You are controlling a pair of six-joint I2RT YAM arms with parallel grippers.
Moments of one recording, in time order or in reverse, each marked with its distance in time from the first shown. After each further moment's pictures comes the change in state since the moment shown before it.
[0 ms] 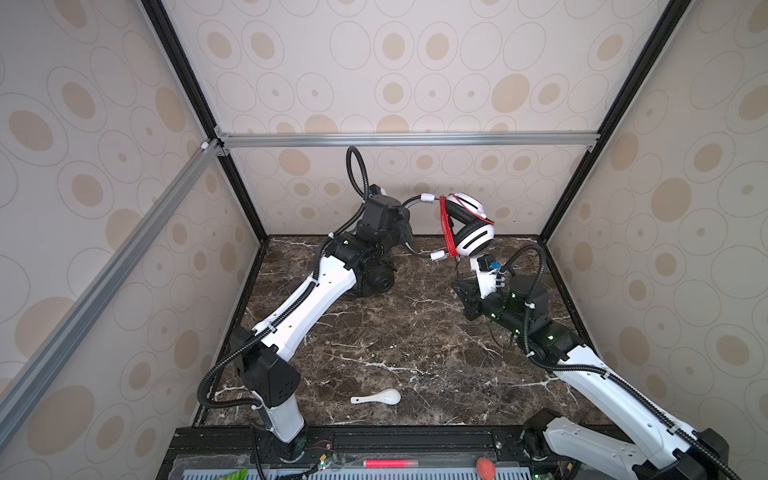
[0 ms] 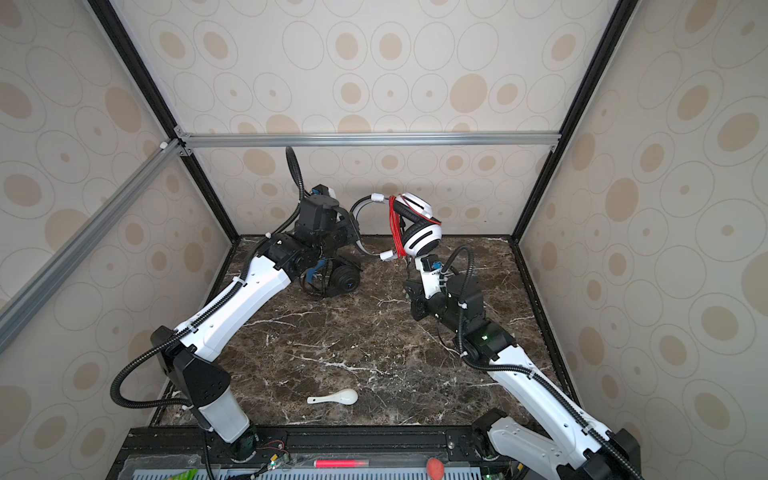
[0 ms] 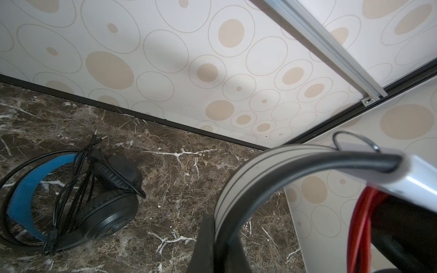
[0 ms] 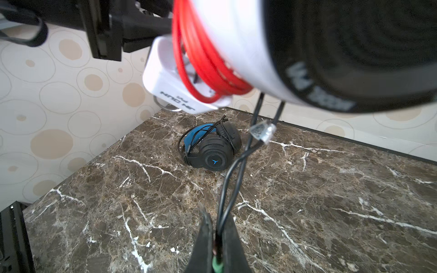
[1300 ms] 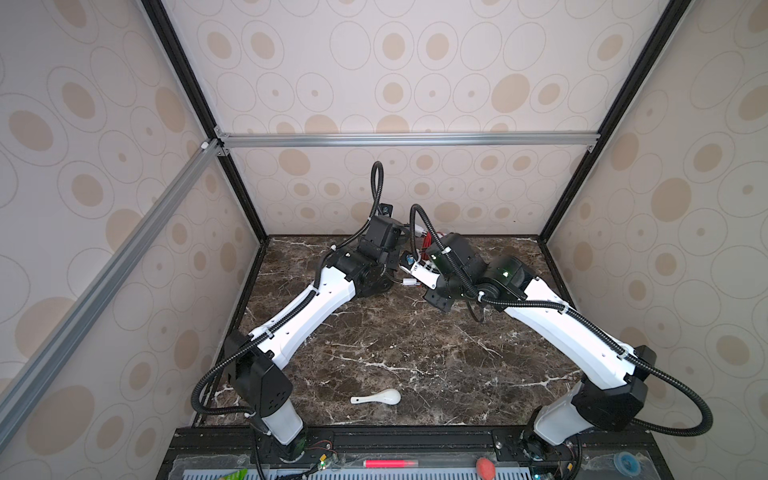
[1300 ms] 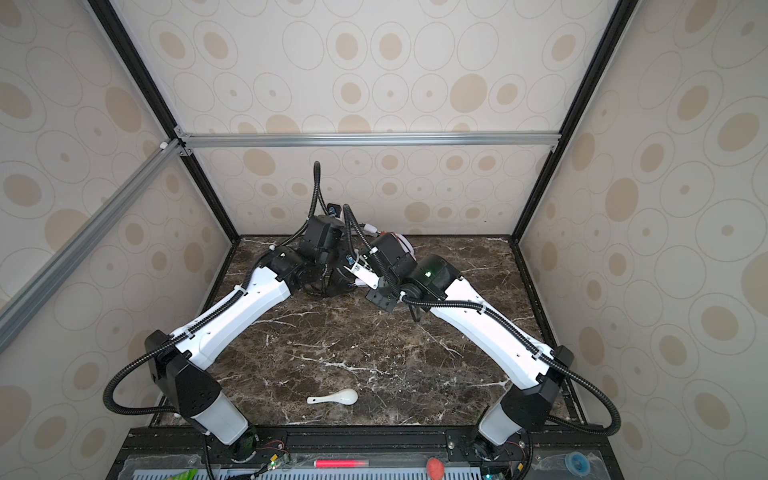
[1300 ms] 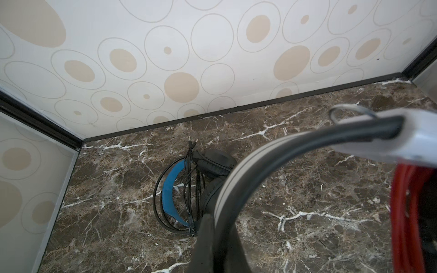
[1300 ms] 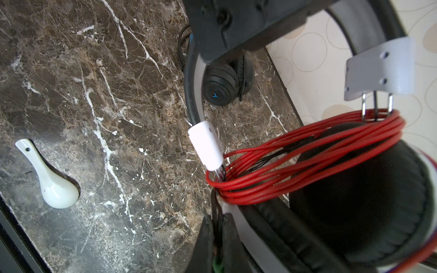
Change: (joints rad) left arm -0.035 -0.070 -0.183 -0.084 -0.259 0.559; right arm 0.332 0.578 0.985 -1.012 0.392 -0.472
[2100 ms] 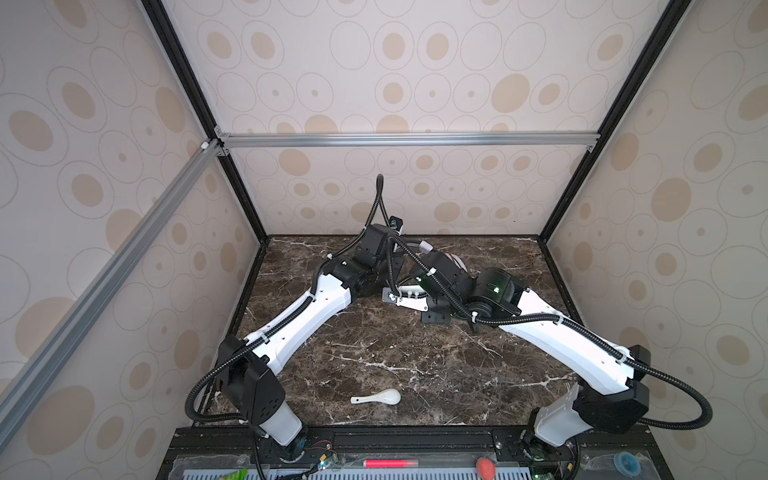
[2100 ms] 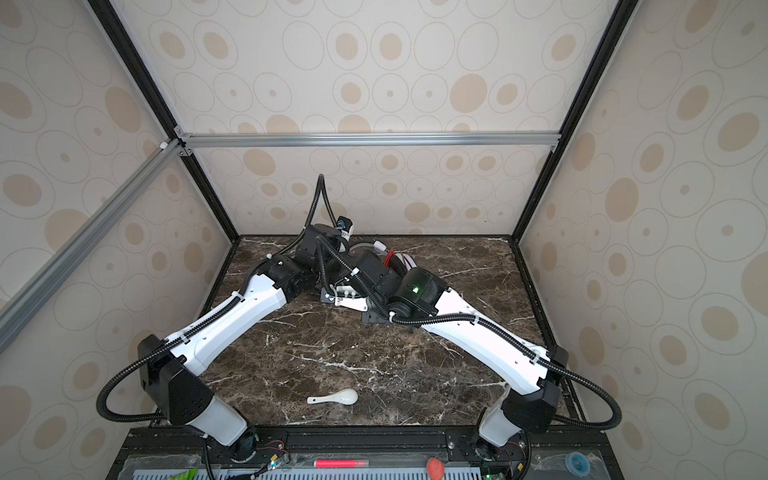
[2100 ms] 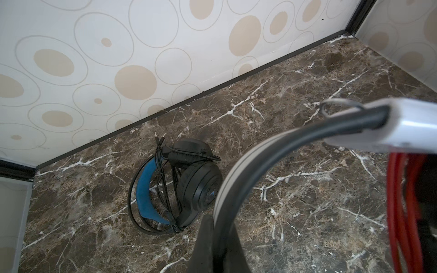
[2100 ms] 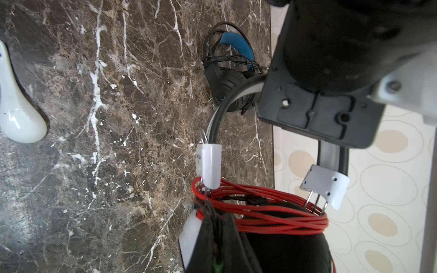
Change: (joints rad) left arm 0.005 -0.061 -0.131 0.062 0.231 0.138; right arm 0.146 -0.012 -0.027 -0.003 0.143 -0.334
